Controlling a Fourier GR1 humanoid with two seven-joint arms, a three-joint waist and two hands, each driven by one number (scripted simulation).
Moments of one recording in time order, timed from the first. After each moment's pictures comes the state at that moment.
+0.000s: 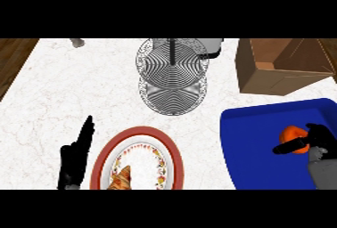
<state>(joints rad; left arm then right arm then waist) 0.06 0.26 -0.27 -1.38 0.15 0.35 -0.02 -0.17 -0.44 0.06 -1.34 0.50 -0.01 1.17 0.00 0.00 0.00</state>
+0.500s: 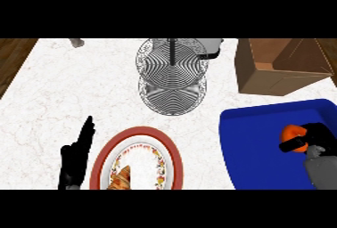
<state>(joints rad) 0.07 0.23 -0.24 -1.40 0.10 0.34 0.01 -0.19 -0.41 0.02 -1.25 0.60 -0.01 1.07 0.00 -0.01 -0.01</state>
